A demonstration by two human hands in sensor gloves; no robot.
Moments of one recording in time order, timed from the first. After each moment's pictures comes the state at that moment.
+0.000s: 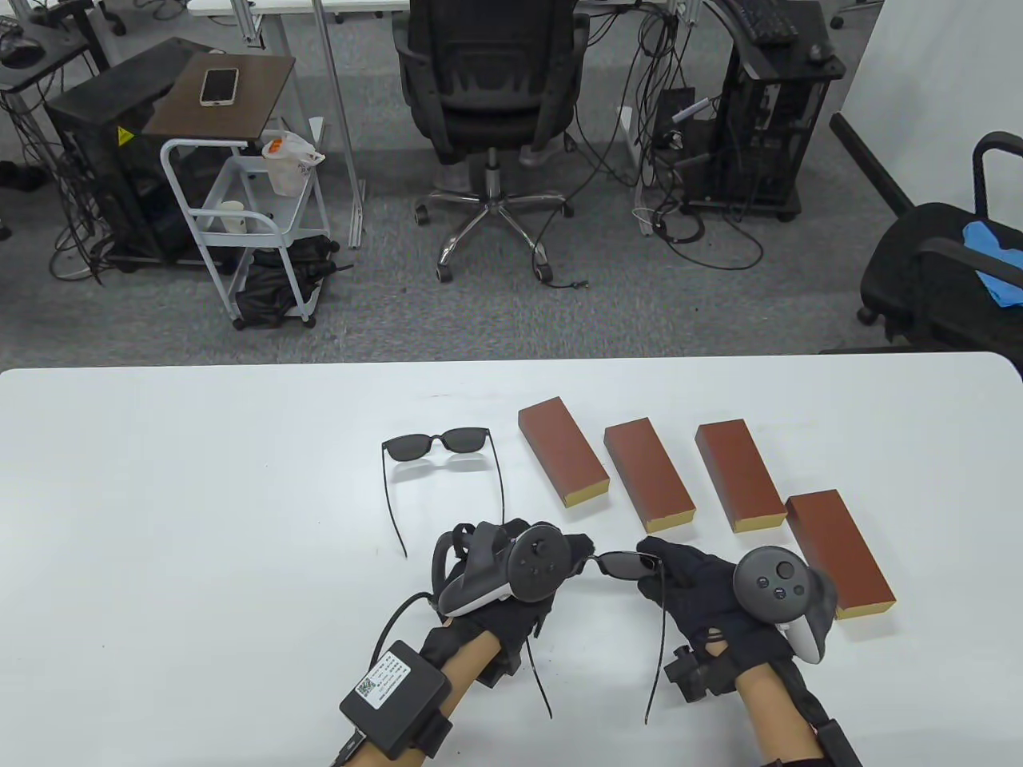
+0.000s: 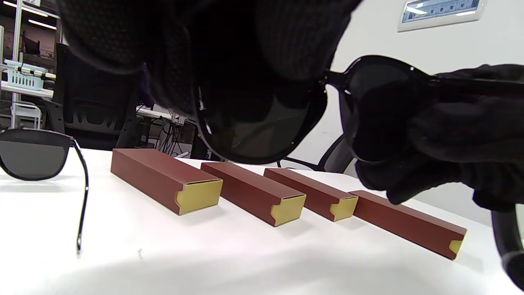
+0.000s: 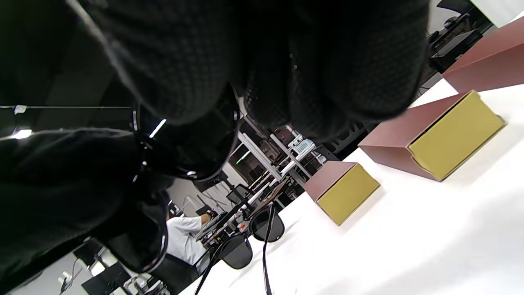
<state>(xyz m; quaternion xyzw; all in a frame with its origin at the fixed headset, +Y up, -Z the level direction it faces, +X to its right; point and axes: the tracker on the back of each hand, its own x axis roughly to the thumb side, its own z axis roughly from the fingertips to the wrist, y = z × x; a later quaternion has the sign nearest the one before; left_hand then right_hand) -0.037 -0.662 -0.328 0.01 -0.24 0.12 0.96 0.215 -0.707 -0.314 0.09 -0.09 0.90 0.42</state>
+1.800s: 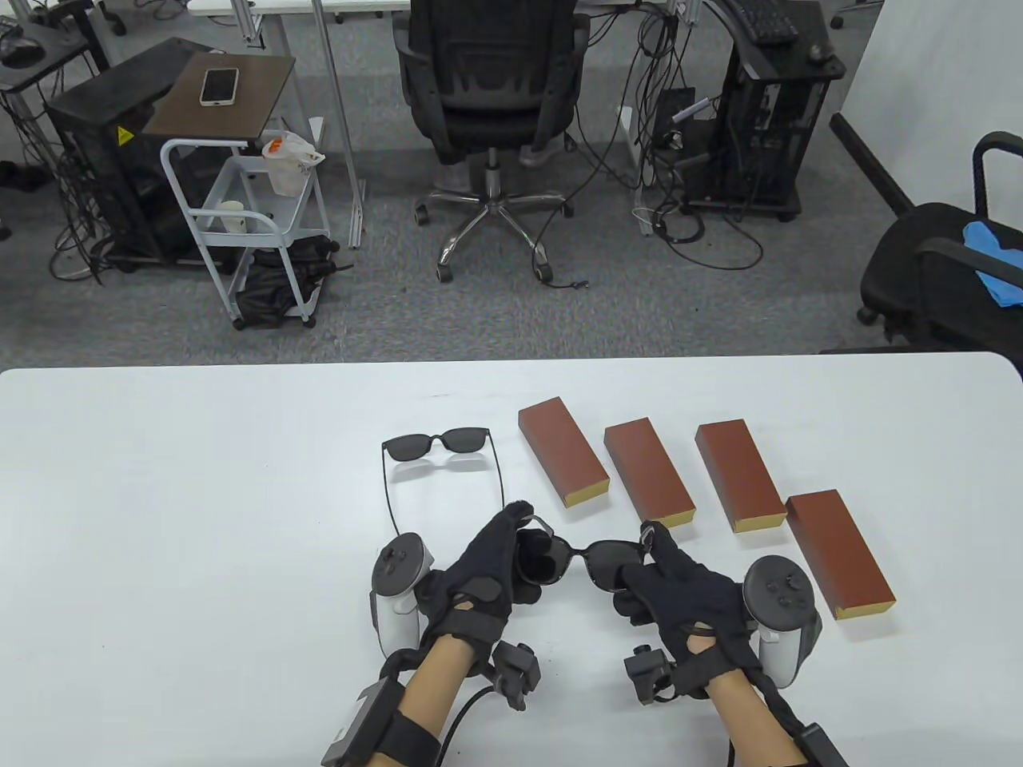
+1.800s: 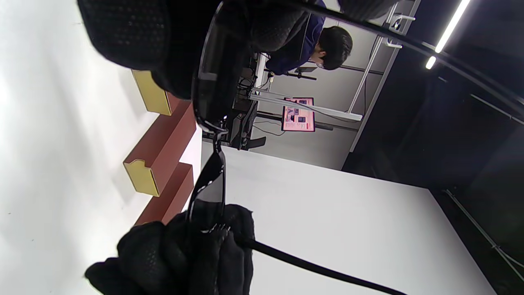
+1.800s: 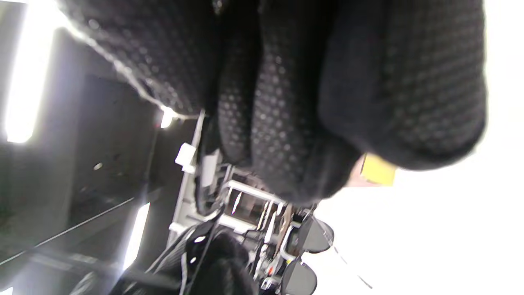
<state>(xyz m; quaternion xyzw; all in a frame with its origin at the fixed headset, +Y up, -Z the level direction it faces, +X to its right) -0.102 -0.736 -0.324 -0.16 -0.03 0.75 0.64 0.196 -0.721 -0.306 0.01 -0.05 0.79 0.61</state>
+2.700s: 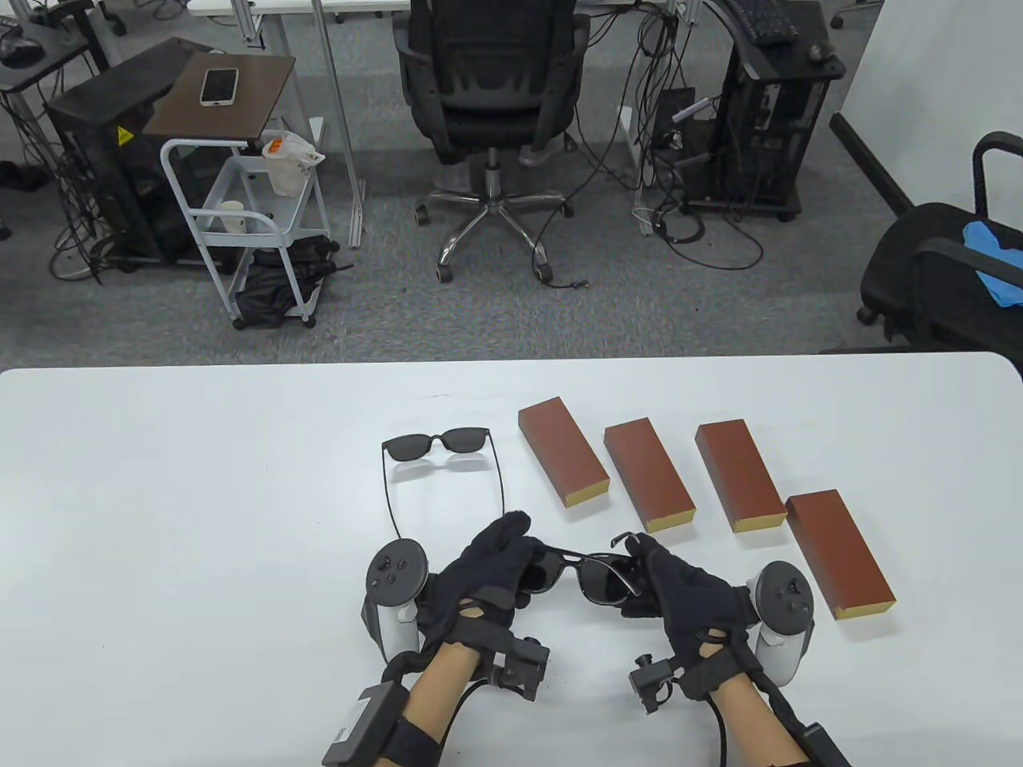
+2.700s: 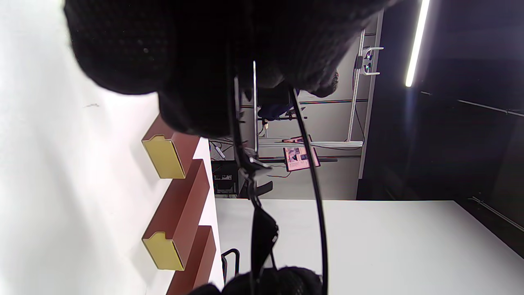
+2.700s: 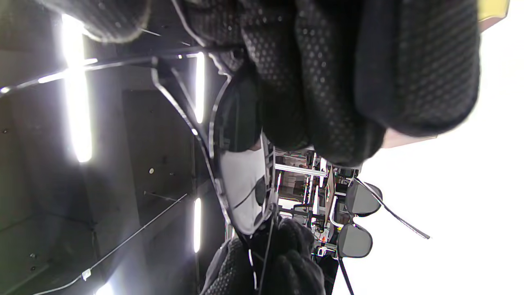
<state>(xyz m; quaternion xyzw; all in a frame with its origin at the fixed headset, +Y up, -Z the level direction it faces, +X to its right) -0.107 -0.733 -0.321 -0.08 0.03 0.68 0.73 0.196 -0.732 -0.305 0.05 -0.04 0.72 0.69</state>
